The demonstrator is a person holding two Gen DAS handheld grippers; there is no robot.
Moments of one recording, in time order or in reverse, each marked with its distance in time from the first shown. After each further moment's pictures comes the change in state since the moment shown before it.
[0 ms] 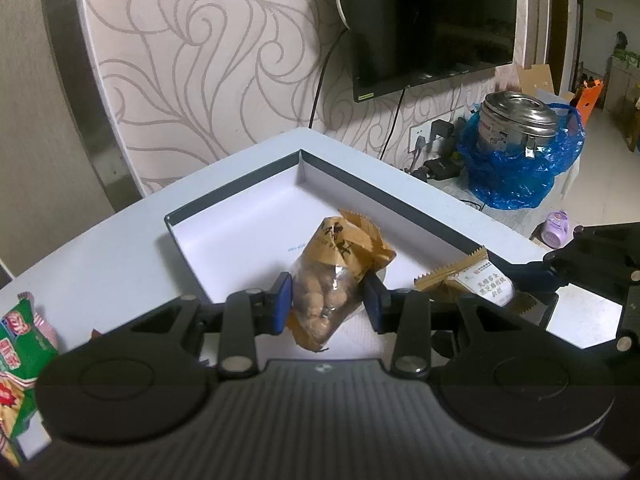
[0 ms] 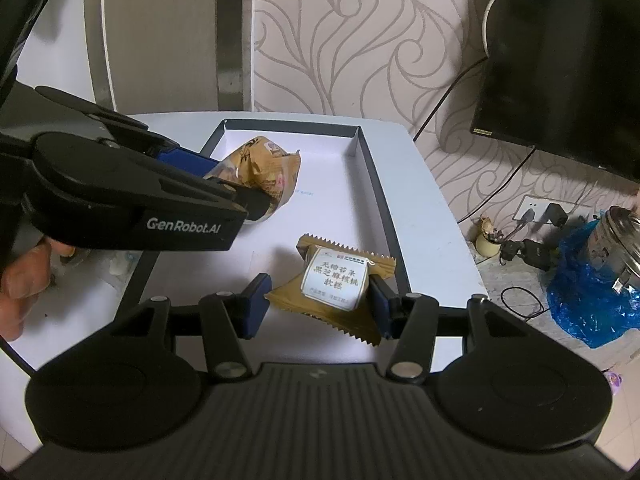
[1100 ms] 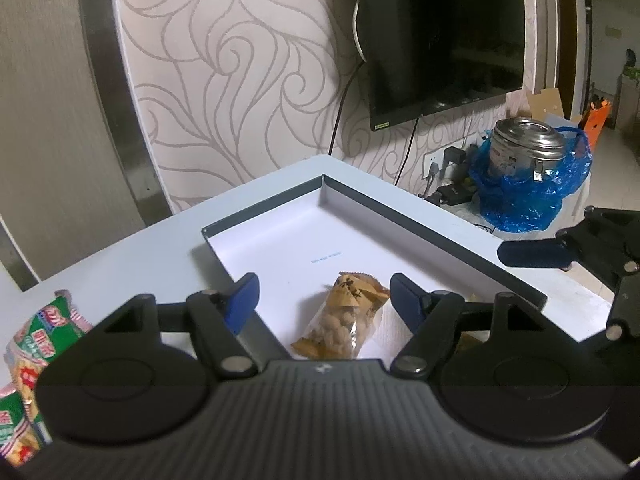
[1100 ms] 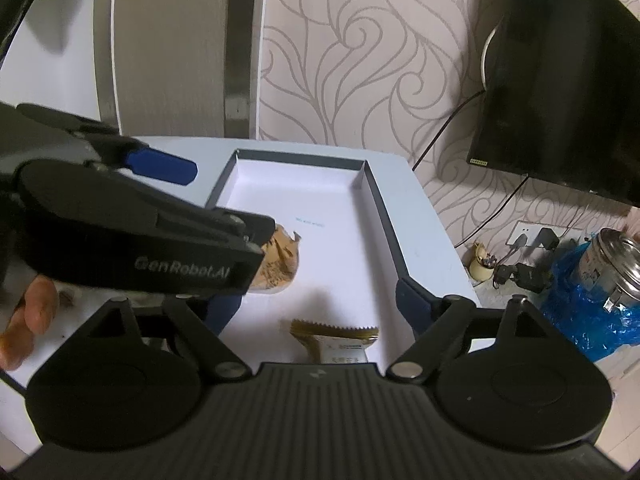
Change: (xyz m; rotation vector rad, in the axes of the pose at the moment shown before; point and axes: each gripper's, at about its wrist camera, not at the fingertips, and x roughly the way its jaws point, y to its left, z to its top) left arm -0.044 0.006 -0.009 -0.017 -0.087 0.051; right arm -0.028 0.020 0.005 -0.015 -0.083 -0.030
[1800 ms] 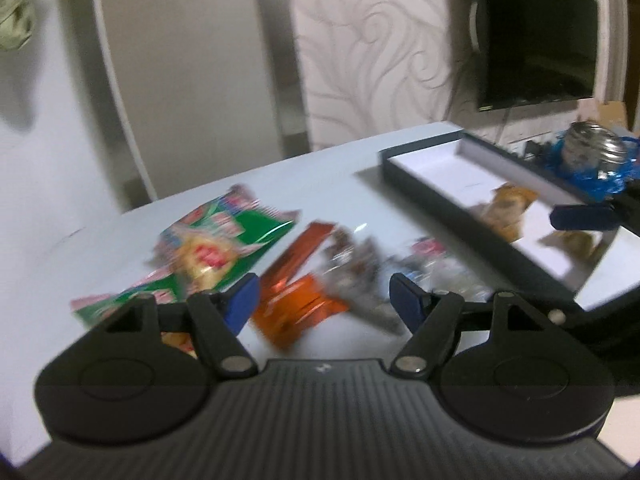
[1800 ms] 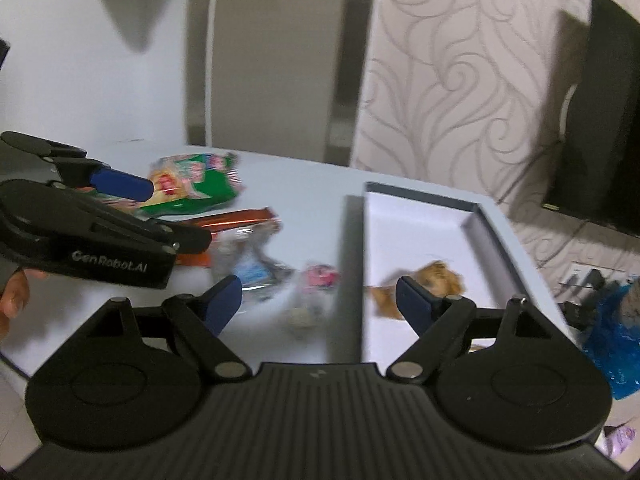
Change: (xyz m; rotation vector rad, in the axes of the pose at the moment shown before) left arm -0.086 0.122 -0.083 -0.126 0.049 0.202; right arm -0.026 0.123 0.003 -0.104 -0.063 0.143
